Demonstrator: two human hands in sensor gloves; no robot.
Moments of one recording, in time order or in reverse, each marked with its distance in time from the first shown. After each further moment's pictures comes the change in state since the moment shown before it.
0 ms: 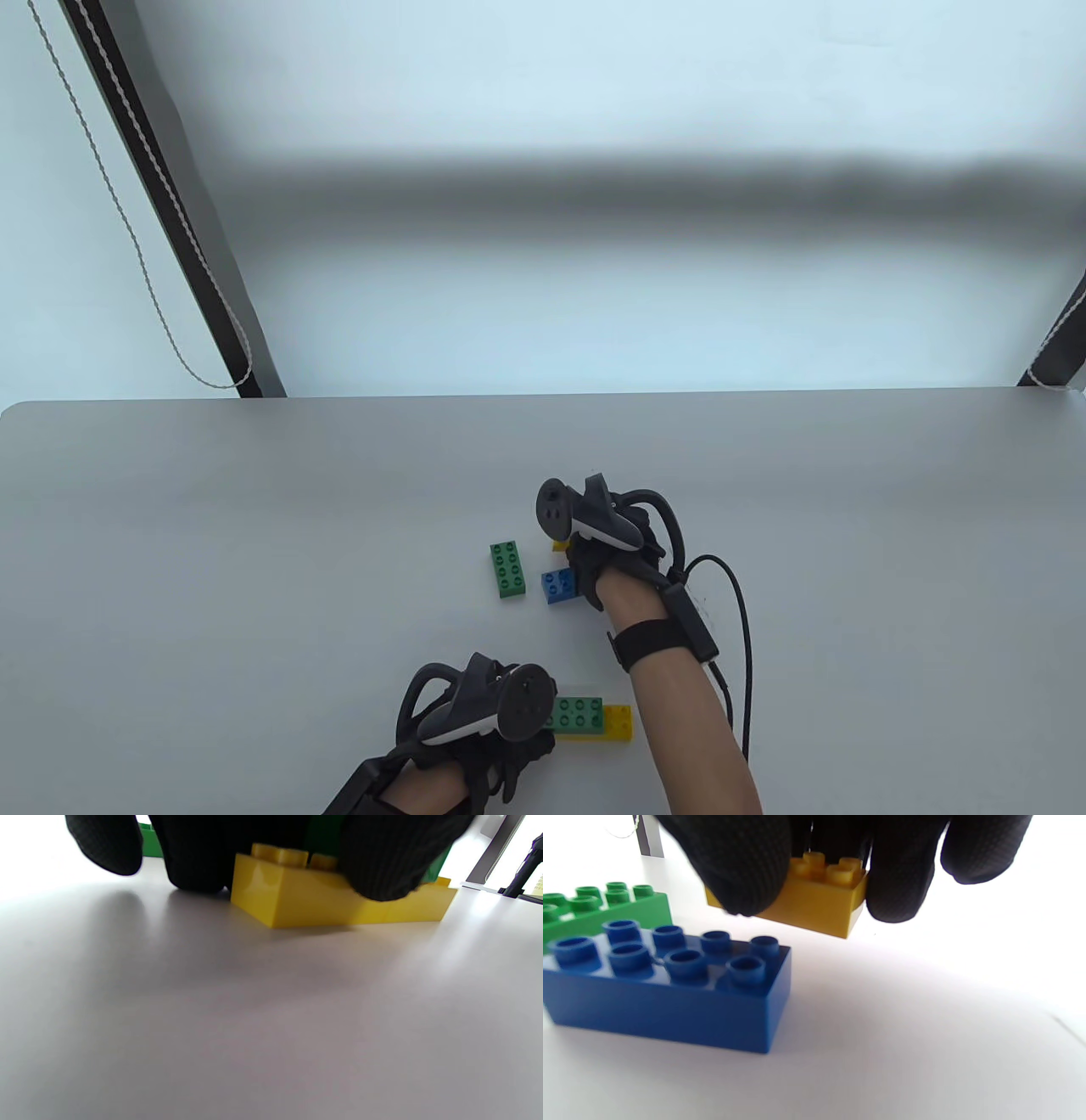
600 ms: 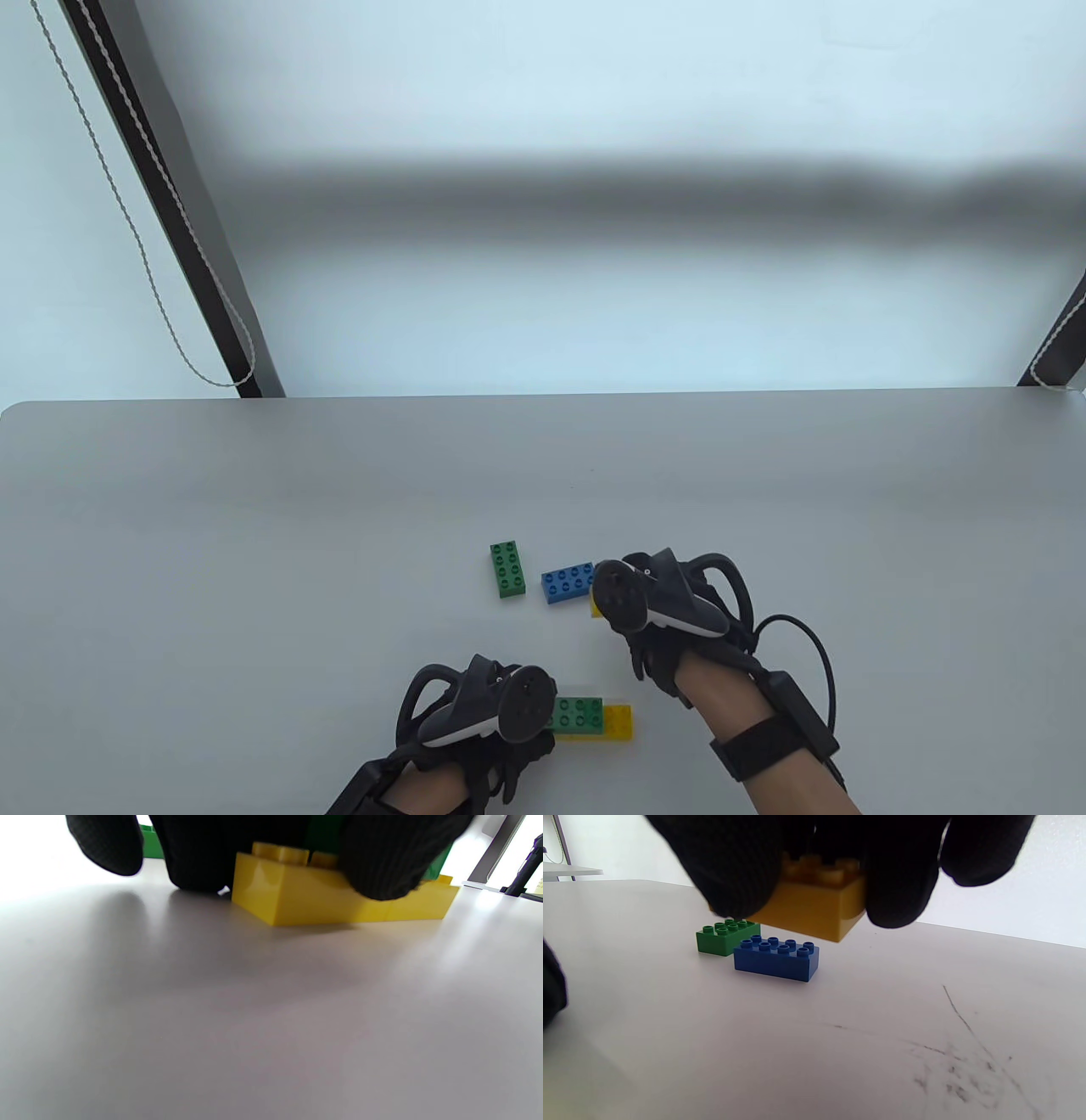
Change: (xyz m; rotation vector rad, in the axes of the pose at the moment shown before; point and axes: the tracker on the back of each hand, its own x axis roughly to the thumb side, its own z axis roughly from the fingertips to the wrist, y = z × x) left_hand 0.001 0.000 0.000 0.006 0.004 -0.009; right_hand -0.028 -0.013 0.125 -0.077 -0.154 -0.034
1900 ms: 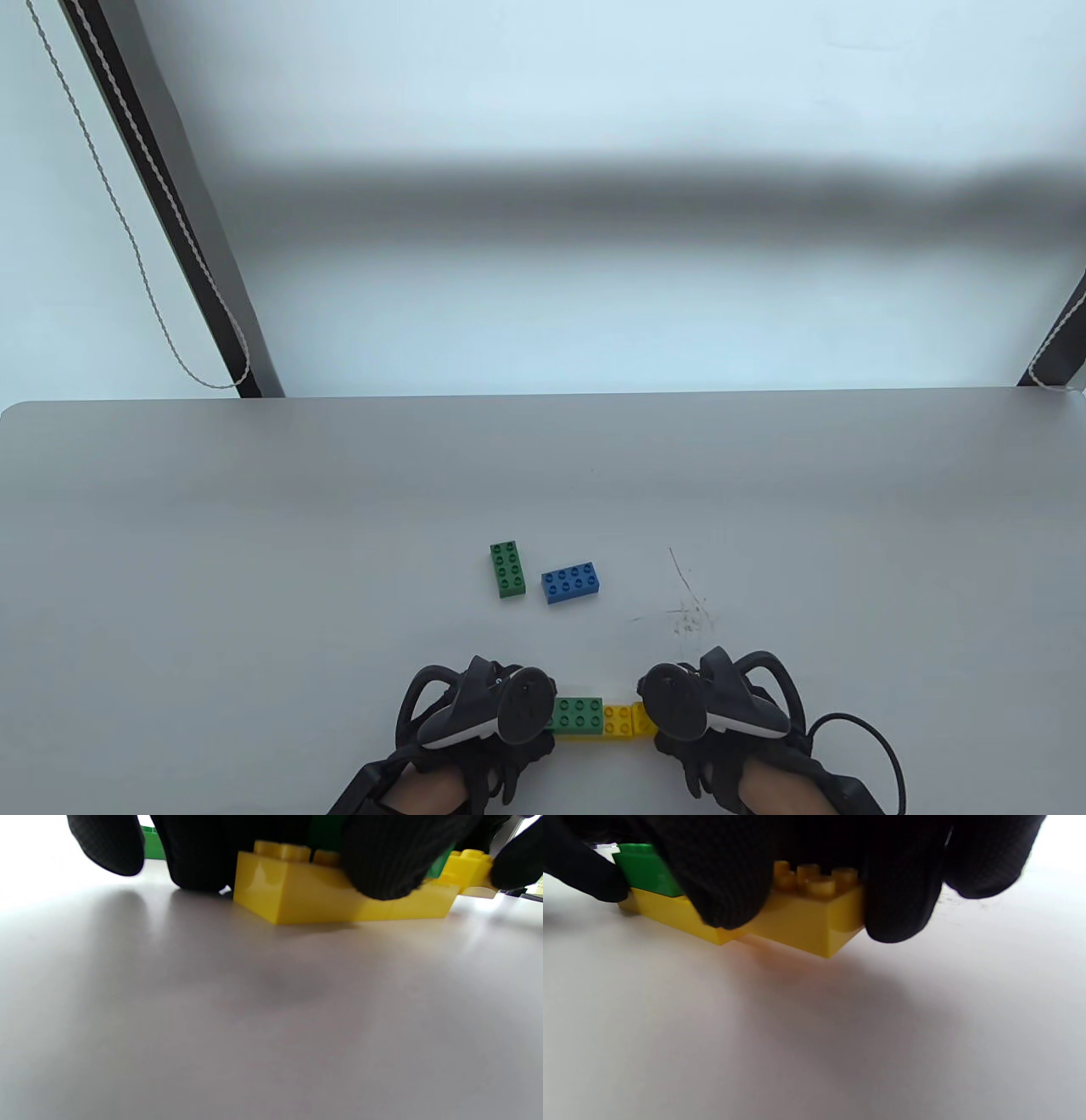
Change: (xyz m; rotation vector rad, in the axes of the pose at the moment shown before) left_hand 0.000 -0.001 0.001 0.007 0.001 -0.004; right_hand -0.005 0.051 0.075 0.166 -0.084 -0.052
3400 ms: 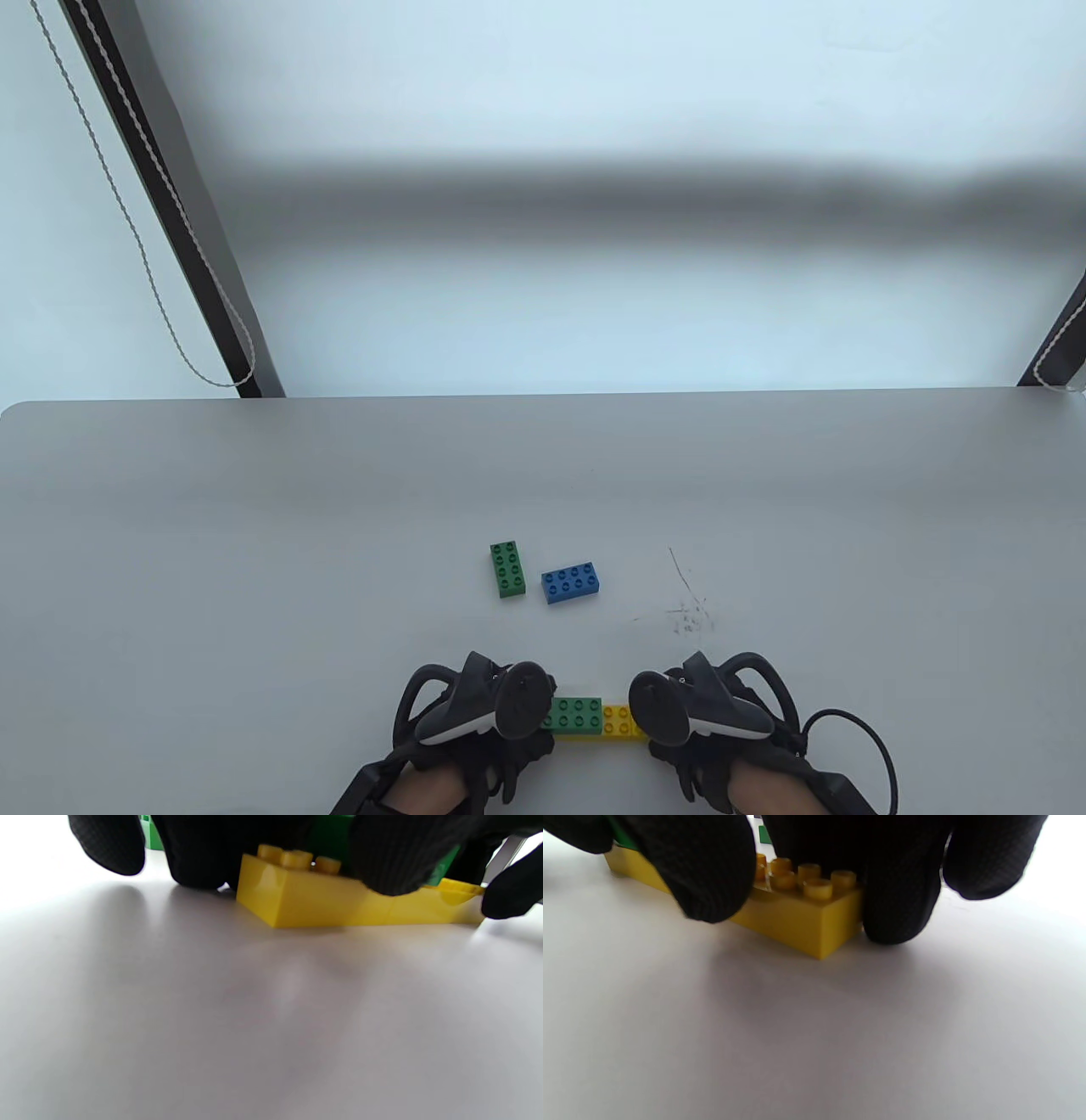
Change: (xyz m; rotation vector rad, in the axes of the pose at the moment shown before) left_hand -0.007 0.004 0.001 -0.049 0.019 0.054; right_hand 0.005 0.006 -0.005 0.055 -0.007 0.050
